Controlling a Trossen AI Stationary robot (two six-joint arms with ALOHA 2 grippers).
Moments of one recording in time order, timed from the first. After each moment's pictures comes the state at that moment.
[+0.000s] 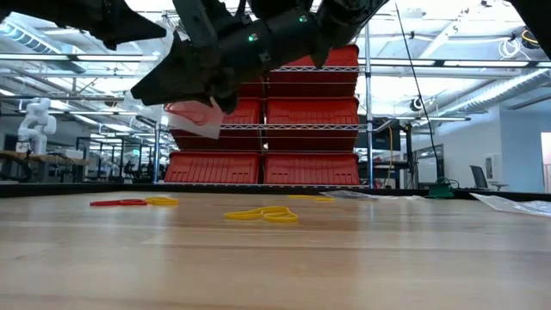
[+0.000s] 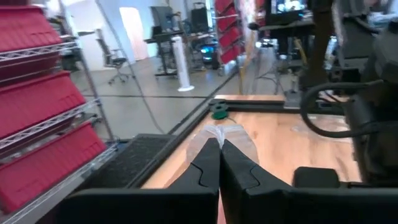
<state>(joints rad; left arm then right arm) -0.06 0.43 0.40 -0.01 -0.49 0.14 0.11 2.14 1.49 0.25 0.00 0.06</state>
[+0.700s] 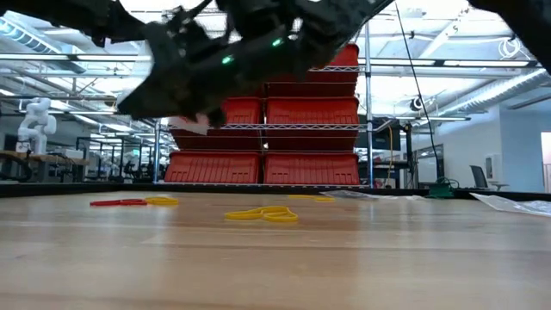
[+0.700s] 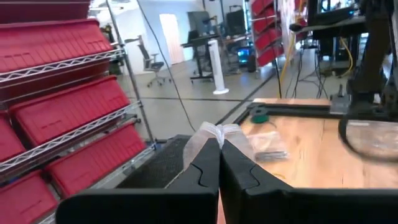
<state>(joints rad) -0.04 0.37 0.40 -0.03 -0.61 0.20 0.09 2.27 1.59 0.31 0.06 0.12</state>
